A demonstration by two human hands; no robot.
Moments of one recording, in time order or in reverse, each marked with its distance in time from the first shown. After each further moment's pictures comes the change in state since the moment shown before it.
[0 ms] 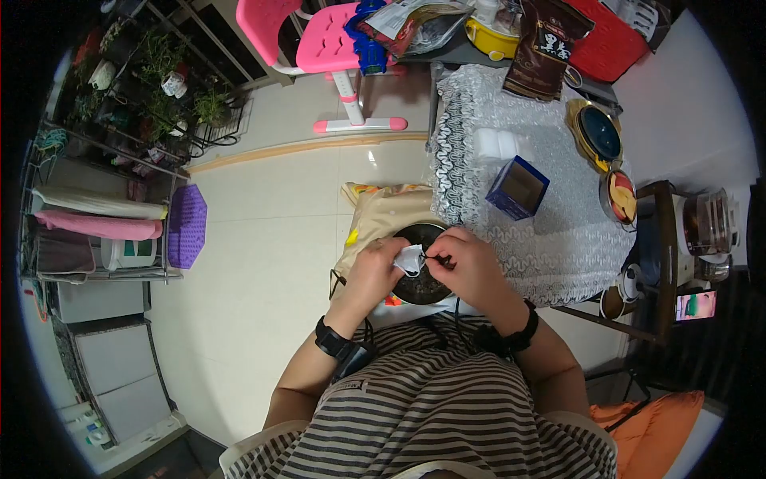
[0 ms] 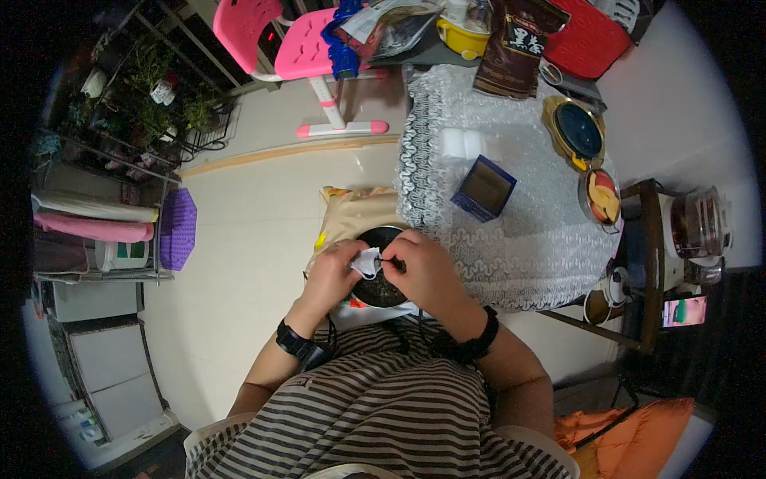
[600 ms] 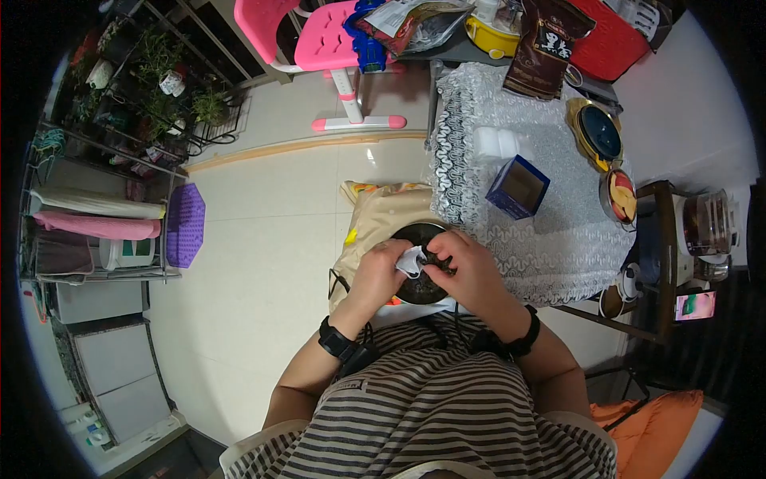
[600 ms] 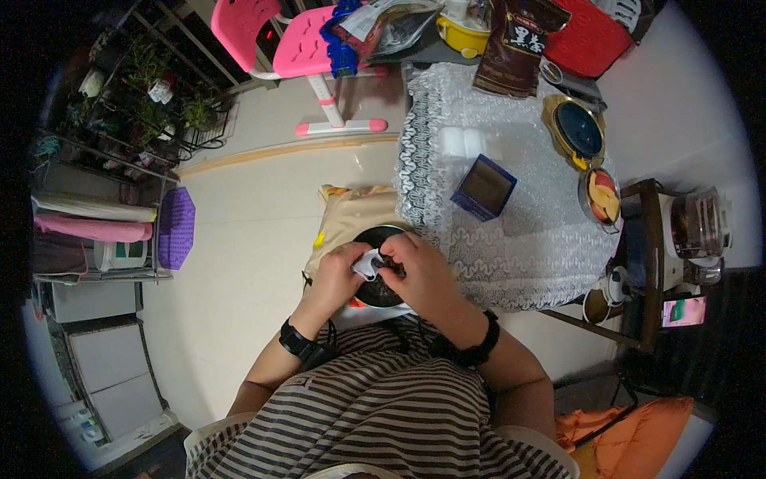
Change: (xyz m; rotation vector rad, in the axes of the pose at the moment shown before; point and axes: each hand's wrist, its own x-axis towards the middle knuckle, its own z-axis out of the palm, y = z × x) left_hand -0.002 -0.003 0.014 -0.038 0.013 -0.018; right_hand -0.004 -0.011 -0.003 -0.032 -0.056 0.054
